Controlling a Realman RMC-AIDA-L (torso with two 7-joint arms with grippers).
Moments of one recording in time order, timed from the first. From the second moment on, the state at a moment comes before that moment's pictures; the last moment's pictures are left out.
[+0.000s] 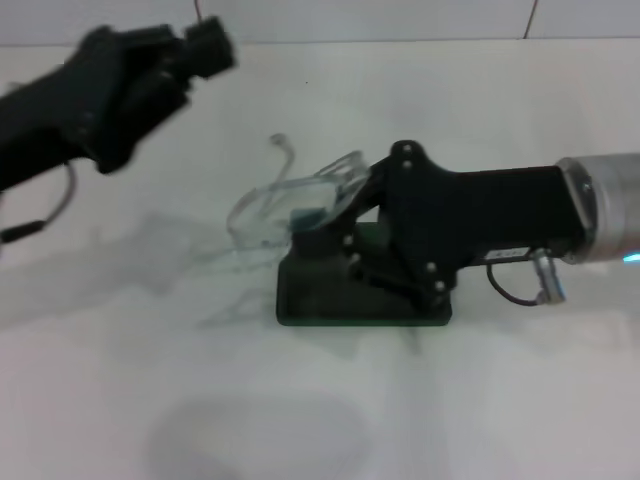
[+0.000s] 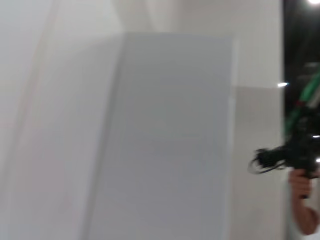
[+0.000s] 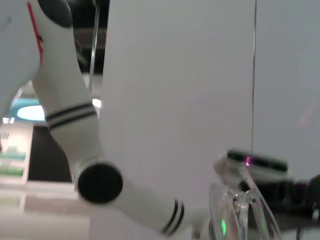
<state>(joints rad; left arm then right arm) -0.44 -2.04 0.88 0.67 1.28 1.93 -1.38 0.59 2.02 -1.56 -0.76 -1.10 -1.64 1.11</state>
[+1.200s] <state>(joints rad) -0.29 -1.98 0.74 0.67 1.28 1.92 -1.34 1.33 2.03 -1.52 -0.93 -2.24 -1.84 2.48</state>
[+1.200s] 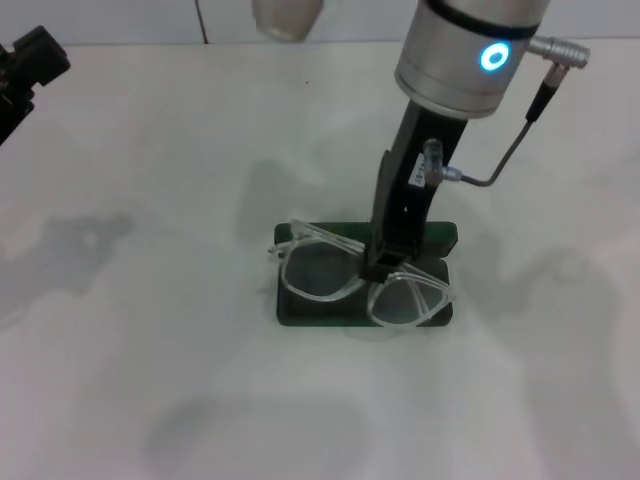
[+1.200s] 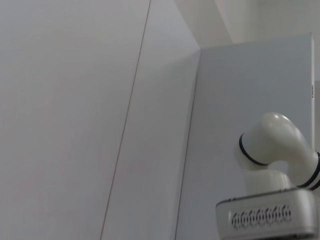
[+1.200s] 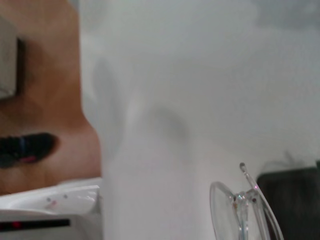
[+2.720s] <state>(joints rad) -0.29 -2.00 0.74 0.63 1.31 1.91 -1.29 1.41 2.03 -1.86 -0.72 -2.18 -1.56 2.42</state>
